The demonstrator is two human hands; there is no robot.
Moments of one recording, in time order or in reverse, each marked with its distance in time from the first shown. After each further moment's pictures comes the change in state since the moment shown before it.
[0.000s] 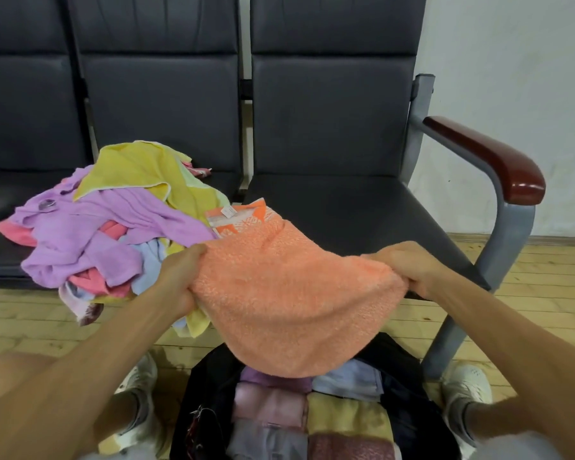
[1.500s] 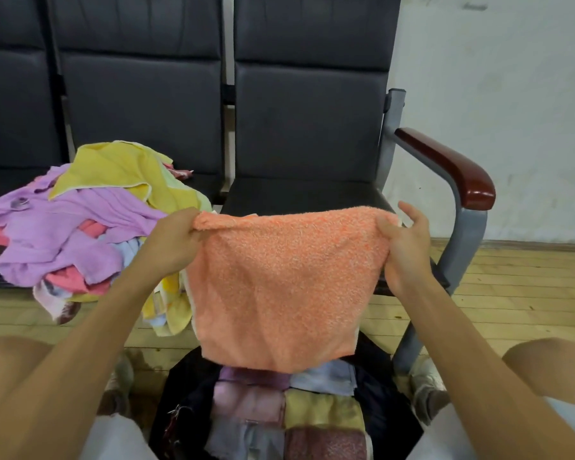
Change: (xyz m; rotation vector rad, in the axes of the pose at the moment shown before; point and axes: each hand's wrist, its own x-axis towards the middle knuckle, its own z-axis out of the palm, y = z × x) left_hand -0.045 0.047 0.017 1.043 -0.090 0.852; right_hand -0.053 -0.024 -0.004 0.694 0.372 -0.324
